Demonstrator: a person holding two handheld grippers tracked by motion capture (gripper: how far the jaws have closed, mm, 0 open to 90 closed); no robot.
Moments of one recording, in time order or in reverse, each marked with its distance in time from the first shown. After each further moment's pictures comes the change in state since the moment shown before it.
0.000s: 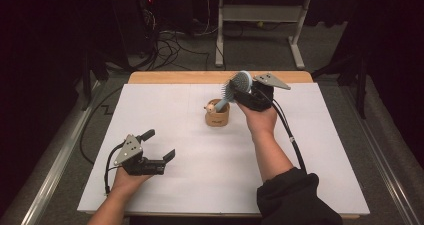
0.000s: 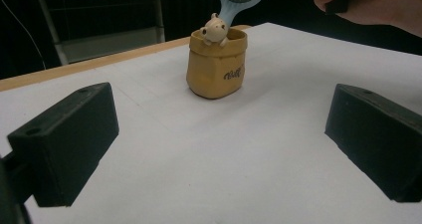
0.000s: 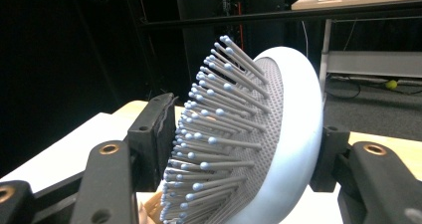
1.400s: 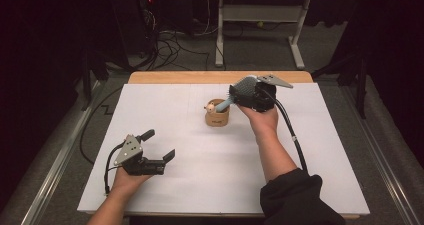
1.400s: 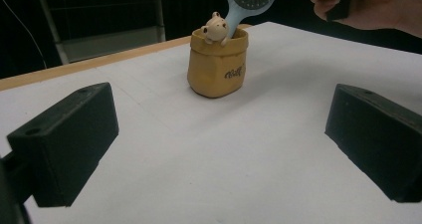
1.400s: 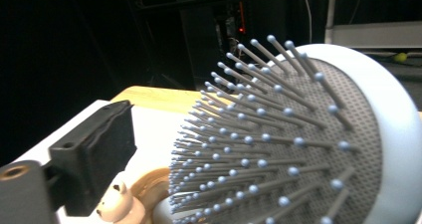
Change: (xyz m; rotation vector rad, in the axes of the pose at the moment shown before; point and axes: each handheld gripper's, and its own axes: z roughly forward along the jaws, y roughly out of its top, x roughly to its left) left arm 0.000 0.000 0.000 0.002 0.002 0.001; right arm -0.016 -0.007 0.005 0.072 0.013 0.056
